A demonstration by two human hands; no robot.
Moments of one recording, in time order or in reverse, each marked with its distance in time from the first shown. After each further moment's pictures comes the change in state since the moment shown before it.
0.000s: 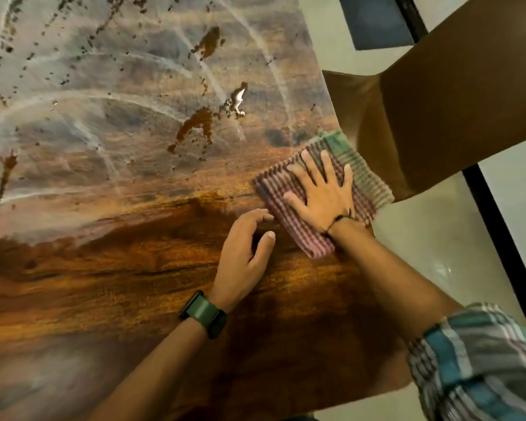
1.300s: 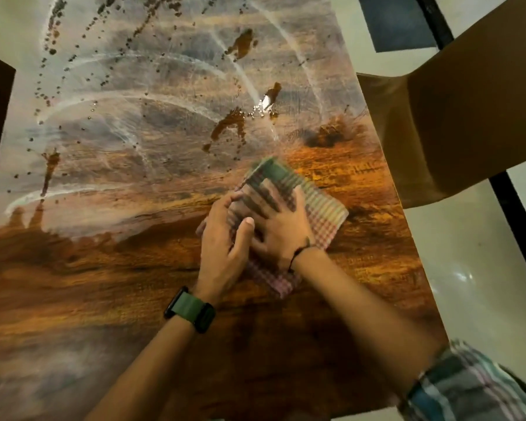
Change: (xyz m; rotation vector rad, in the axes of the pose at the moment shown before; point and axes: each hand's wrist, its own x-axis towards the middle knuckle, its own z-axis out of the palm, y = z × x) left_hand -0.005 -0.024 -0.068 -0.038 0.192 -0.059; right_hand -0.025 -0.129 0.018 0.184 -0.017 -0.435
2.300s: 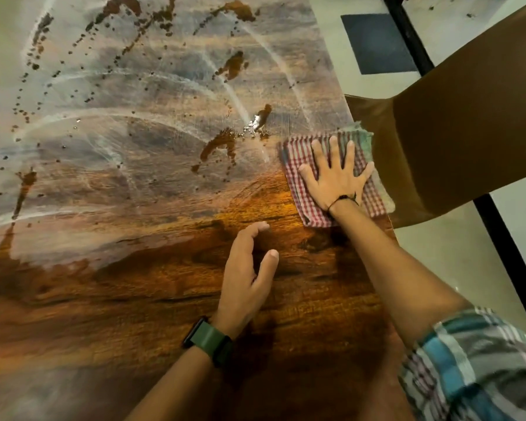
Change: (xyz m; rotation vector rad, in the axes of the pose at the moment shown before) left_hand 0.003 -0.007 0.041 -0.062 -0.092 0.028; right_hand 0.051 0.137 -0.048 -0.128 0.061 0.735
